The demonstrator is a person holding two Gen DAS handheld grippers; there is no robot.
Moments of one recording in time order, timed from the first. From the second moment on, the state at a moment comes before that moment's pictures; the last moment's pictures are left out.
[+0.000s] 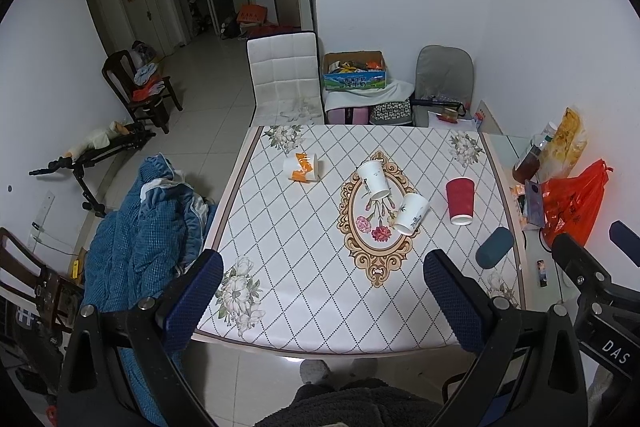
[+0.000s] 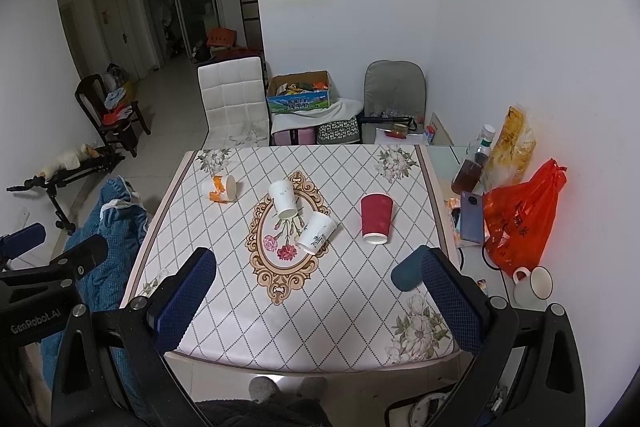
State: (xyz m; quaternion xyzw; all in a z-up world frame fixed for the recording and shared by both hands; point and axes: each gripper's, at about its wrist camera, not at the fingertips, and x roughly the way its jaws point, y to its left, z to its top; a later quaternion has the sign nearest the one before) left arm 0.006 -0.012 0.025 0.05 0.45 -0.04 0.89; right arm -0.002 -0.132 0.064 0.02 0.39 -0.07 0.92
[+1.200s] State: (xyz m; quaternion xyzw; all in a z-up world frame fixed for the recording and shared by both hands) left arm 0.109 0.030 -0.099 0.06 0.52 0.08 0.85; right arm 0.120 -0.114 -0.134 0.01 0.55 -0.01 0.84
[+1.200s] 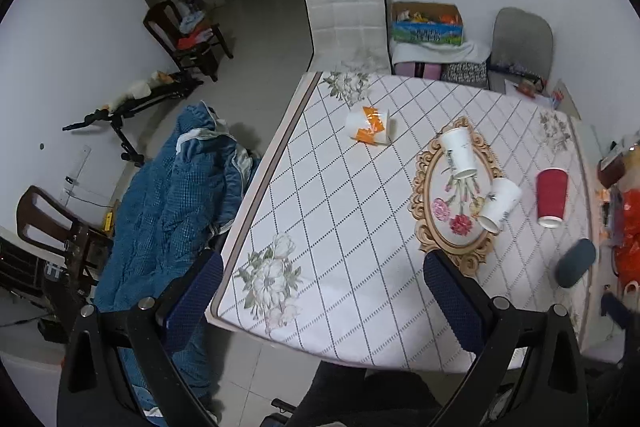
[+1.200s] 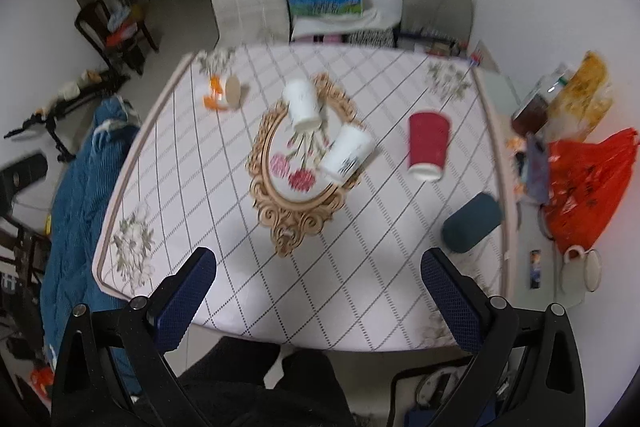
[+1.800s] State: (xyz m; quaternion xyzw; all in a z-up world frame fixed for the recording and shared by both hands) left arm 0.319 0.071 -0.227 0.09 0.64 0.05 0.76; right arm 0.225 -0.055 -0.284 0.02 0.67 -0.05 0.74
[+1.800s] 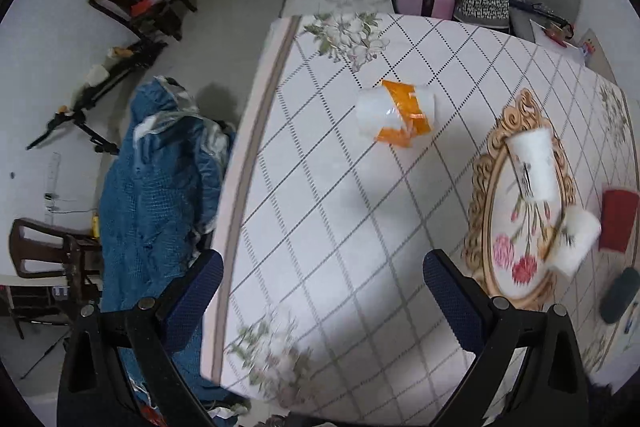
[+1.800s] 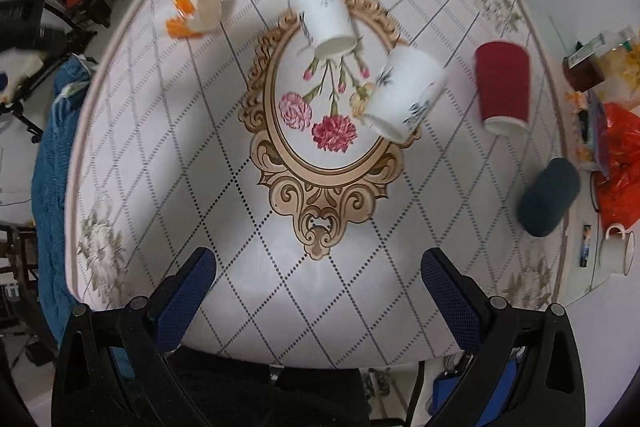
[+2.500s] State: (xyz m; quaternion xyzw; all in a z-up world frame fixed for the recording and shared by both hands) left arm 0.465 0.091 -0.328 -0.12 0.75 0.02 0.65; right arm 0.286 -0.059 -0.360 0.09 0.72 -0.11 0.68
